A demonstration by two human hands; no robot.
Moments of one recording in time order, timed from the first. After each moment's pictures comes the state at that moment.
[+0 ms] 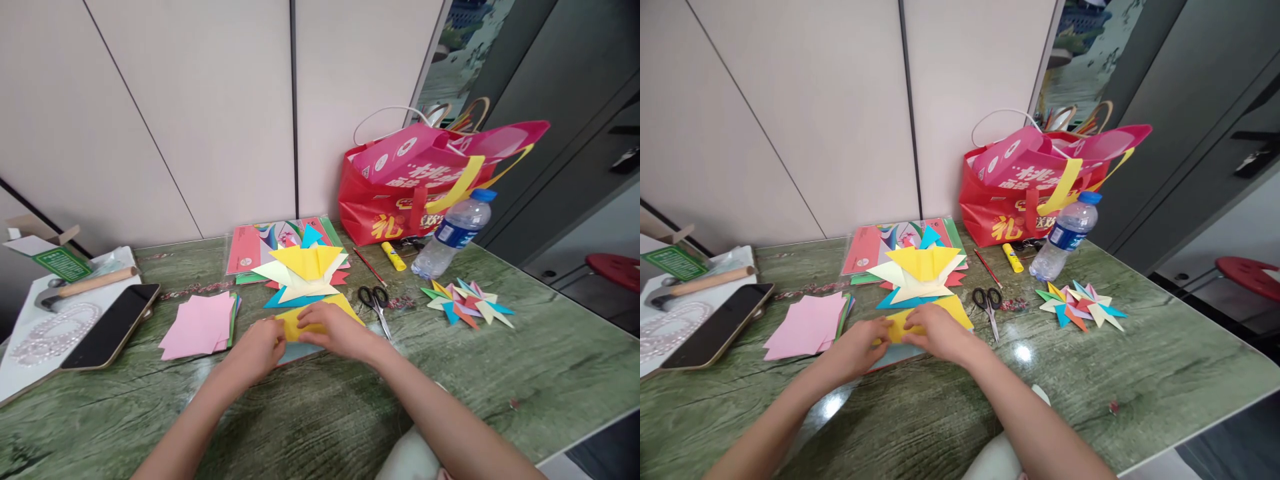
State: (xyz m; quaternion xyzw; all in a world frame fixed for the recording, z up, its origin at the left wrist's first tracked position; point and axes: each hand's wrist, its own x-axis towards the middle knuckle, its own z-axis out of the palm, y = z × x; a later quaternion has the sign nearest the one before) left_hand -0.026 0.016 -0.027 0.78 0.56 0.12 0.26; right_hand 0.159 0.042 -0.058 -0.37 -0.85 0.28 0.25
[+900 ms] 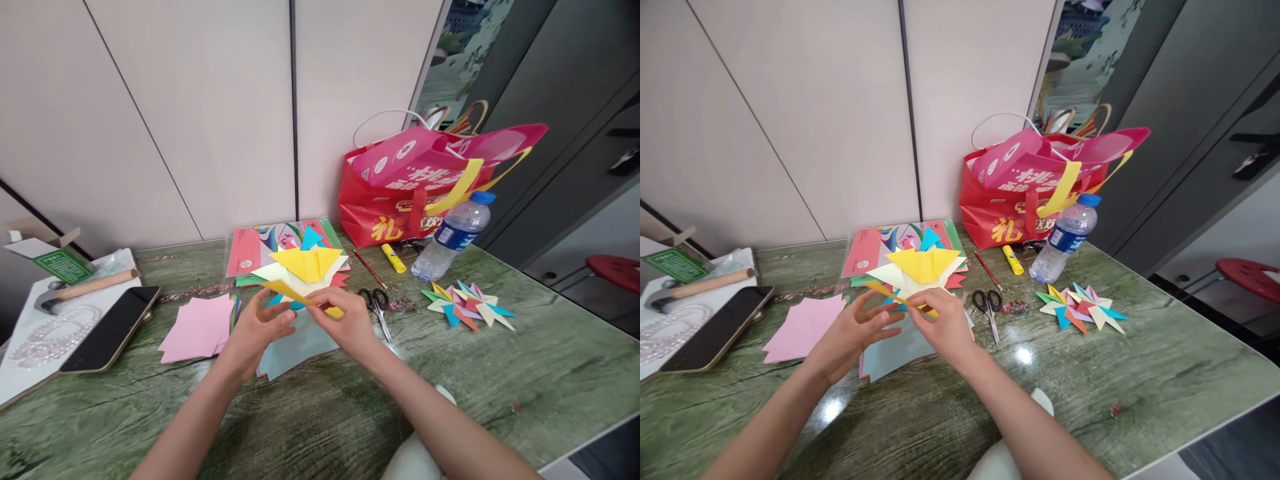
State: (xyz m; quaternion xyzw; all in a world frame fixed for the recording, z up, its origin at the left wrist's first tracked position) left_hand -0.013 0.014 -0.006 0.39 0.49 0.48 0.62; right_hand 0.153 0.032 -0.035 -0.39 -0.71 0.22 0.54
